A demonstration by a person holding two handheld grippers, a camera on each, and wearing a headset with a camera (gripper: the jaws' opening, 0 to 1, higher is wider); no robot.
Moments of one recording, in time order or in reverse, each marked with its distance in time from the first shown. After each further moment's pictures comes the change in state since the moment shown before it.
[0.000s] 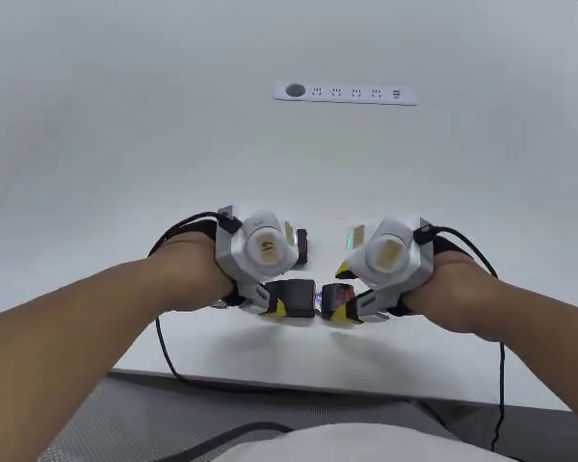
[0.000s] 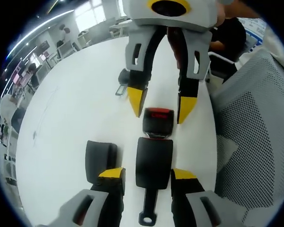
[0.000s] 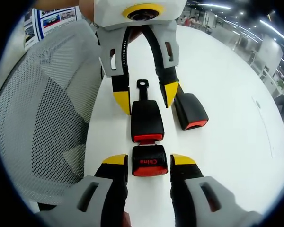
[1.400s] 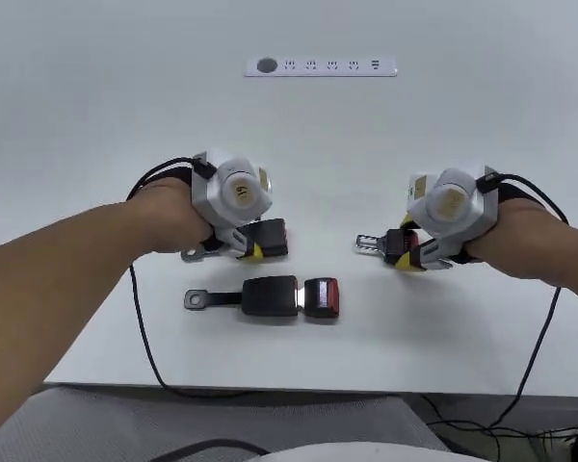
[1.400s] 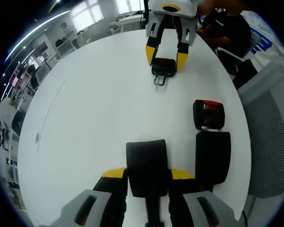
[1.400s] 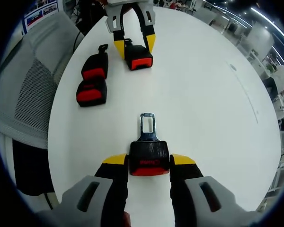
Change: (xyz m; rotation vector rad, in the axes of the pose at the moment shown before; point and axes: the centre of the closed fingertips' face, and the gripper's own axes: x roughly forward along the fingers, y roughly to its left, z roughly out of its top) left arm 0.033 0.075 -0.006 0.000 0.021 -0.010; right arm -0.041 -0.087 -0.108 0.073 0.161 -0.120
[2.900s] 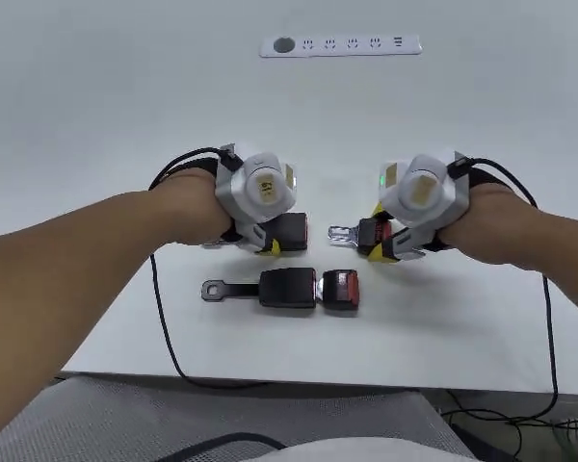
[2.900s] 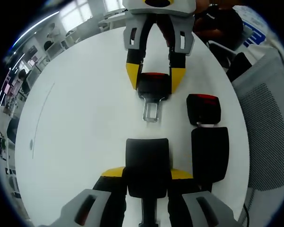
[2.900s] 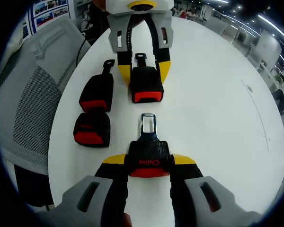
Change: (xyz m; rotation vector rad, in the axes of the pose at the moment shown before) left arm 0.004 -0.007 -0.002 0.059 0.039 -0.060; right arm 0.039 0.018 0.073 -0.066 -0.093 0.078
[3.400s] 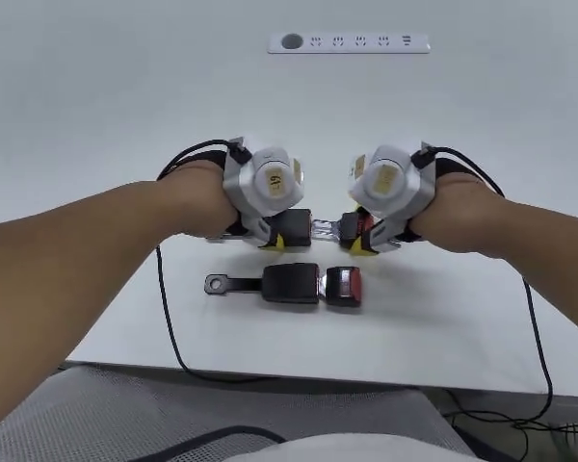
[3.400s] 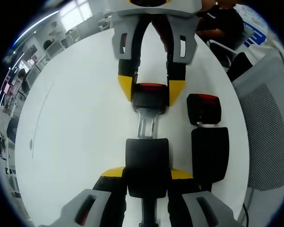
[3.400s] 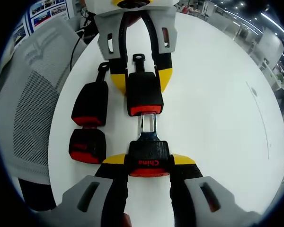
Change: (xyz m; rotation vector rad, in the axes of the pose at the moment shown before) left arm 0.002 0.002 -0.002 -0.002 0.012 -0.004; right arm 0.012 -0.005 0.018 0.015 0.055 0.012
